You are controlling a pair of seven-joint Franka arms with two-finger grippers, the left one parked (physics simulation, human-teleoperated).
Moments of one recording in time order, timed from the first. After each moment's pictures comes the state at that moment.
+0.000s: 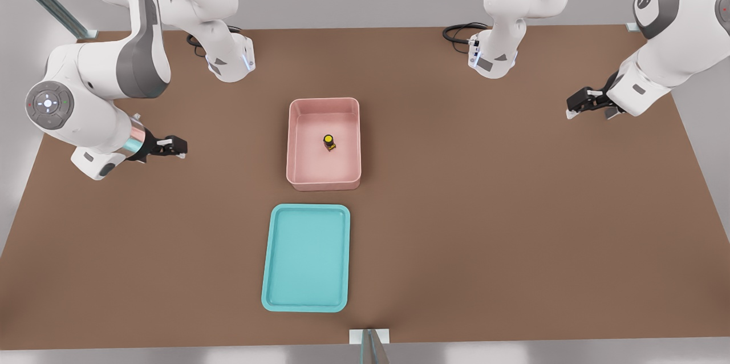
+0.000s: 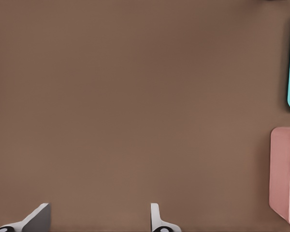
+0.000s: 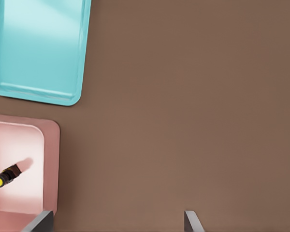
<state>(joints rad) 0.20 0.17 -0.11 -1.45 0.01 1.46 -0.04</state>
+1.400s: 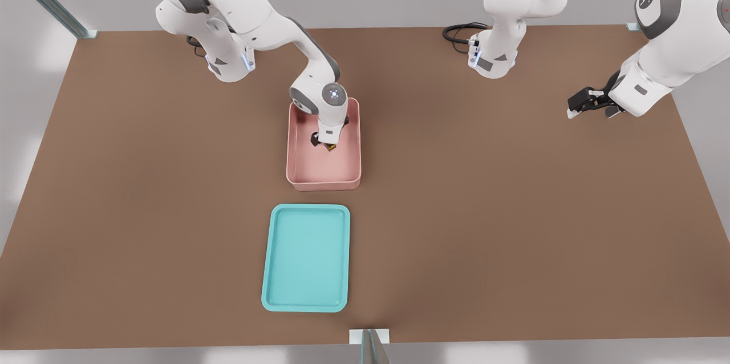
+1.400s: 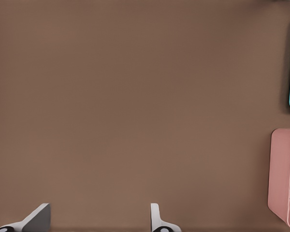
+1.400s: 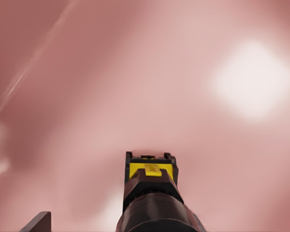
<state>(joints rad) 0.72 0.46 0.17 -2.20 -0.17 2.49 0.35</state>
